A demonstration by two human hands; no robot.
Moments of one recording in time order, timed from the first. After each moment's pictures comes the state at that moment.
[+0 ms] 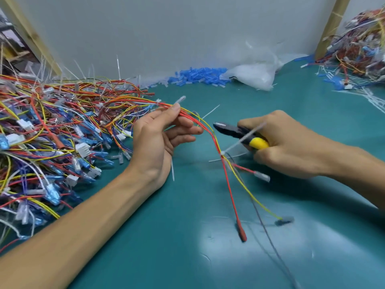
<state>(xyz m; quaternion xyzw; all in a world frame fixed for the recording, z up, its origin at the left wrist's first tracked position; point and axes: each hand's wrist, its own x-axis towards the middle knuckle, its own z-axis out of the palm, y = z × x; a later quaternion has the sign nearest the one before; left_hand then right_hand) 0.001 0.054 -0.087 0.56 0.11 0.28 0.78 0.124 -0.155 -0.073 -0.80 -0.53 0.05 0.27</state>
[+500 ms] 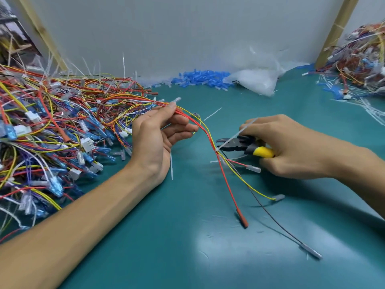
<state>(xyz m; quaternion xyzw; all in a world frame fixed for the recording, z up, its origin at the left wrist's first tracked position) 0.001 0.057 -0.086 0.52 0.14 0.32 0.78 0.127 -0.160 -0.062 -0.77 -0.61 0.02 0.17</state>
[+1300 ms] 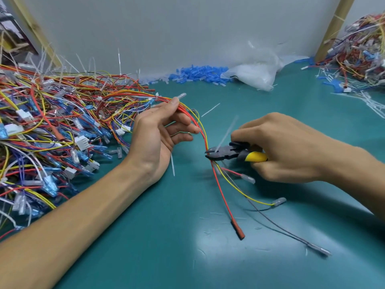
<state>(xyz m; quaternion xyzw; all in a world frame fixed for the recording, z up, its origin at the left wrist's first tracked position) 0.000 0.056 -0.085 0.56 0.10 0.24 0.79 0.112 -0.158 -0.061 -0.76 -0.64 -0.02 0.13</state>
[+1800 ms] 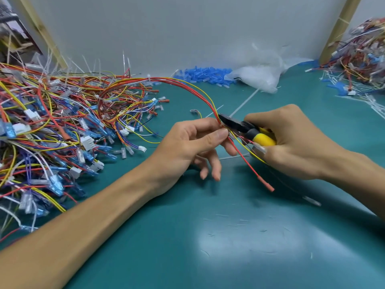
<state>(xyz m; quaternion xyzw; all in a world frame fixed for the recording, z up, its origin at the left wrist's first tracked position) -0.008 0.040 -0.092 0.71 -0.06 0.05 0.70 0.115 -0.154 -0.067 -0.79 -0.53 -0.02 0.31</state>
